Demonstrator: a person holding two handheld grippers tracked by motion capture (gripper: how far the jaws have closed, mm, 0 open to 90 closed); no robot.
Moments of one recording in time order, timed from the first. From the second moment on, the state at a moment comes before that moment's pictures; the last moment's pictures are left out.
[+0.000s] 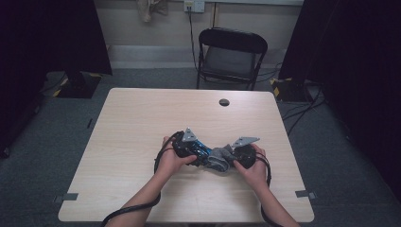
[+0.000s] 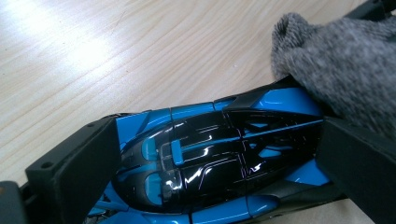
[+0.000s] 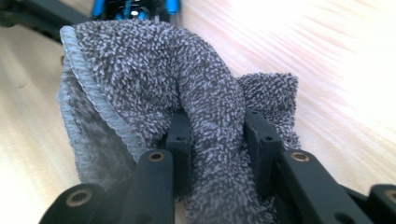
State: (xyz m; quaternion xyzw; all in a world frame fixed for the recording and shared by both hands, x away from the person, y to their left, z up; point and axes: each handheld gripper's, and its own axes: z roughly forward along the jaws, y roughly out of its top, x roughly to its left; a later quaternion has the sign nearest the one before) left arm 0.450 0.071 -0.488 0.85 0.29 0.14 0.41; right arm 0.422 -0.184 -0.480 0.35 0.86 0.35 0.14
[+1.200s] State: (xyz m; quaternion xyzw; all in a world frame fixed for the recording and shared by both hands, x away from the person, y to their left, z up) left arm 0.449 0.069 -0.488 0.85 0.29 0.14 0.42; right arm 0.388 -0.160 -0.479 0.25 0.89 0.37 0.09
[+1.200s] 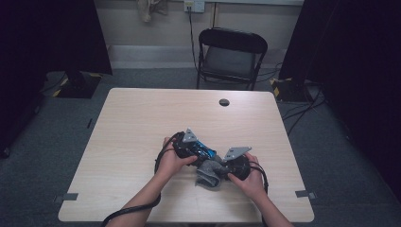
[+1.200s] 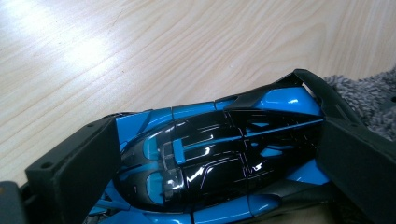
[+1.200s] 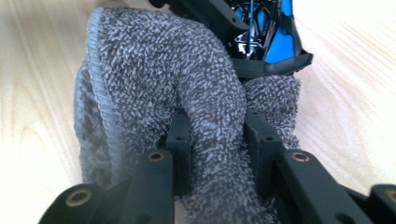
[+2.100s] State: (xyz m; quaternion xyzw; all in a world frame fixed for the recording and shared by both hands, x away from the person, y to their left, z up) left arm 0.449 0.069 -0.488 0.85 0.29 0.14 0.41; right arm 0.425 -0.187 -0.477 0.33 0.87 0.35 0.14
